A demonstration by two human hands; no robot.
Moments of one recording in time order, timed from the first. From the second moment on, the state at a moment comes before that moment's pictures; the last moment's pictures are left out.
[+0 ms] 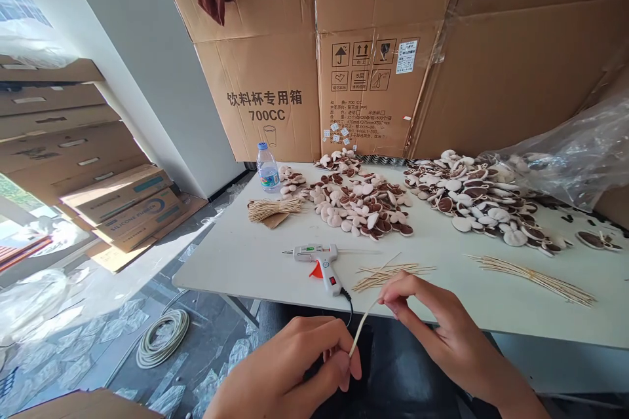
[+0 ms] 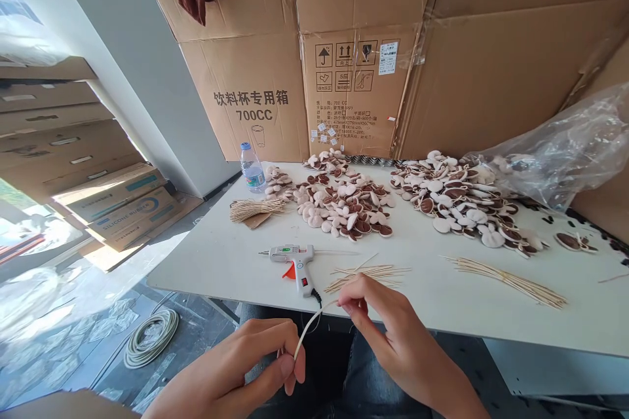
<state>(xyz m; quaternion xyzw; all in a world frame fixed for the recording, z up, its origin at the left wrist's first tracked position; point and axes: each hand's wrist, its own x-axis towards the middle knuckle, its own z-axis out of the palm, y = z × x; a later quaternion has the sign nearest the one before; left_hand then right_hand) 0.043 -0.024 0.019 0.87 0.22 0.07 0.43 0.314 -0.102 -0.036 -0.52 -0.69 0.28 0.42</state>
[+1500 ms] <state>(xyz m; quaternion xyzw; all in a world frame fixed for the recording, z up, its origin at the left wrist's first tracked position) 0.047 -0.026 0.008 0.88 0.18 0.09 0.42 0.290 -0.099 -0.032 -0.48 -0.70 0.27 0.46</state>
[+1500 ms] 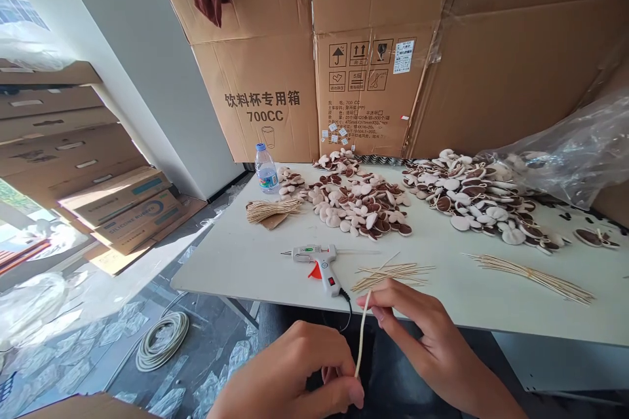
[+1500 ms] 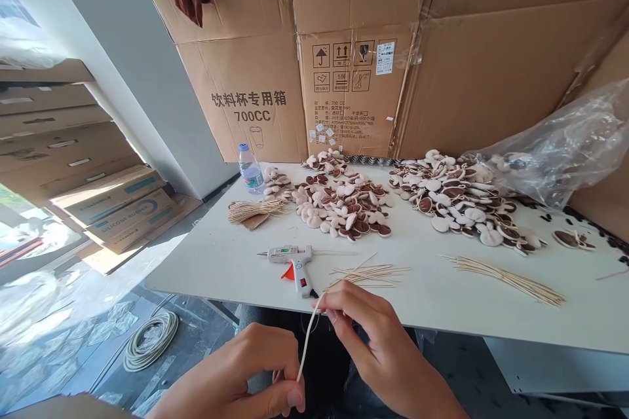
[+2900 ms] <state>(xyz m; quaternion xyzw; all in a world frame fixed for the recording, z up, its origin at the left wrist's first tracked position) 0.063 -0.031 -0.012 0.91 0.27 0.23 0.22 0.271 -0.085 -0.054 -0.42 -0.72 -0.17 0.53</state>
